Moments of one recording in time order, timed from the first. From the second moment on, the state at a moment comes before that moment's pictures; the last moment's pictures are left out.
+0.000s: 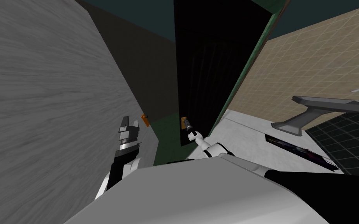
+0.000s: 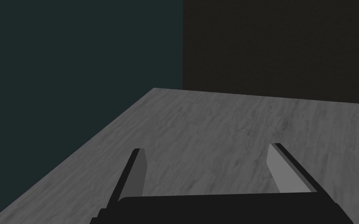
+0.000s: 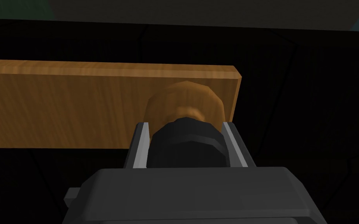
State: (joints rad) arm -0.53 -0.04 0.11 -0.56 -0.09 -0.52 -0.04
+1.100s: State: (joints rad) arm -0.53 -0.06 0.07 -0.57 -0.08 -0.51 -0.01
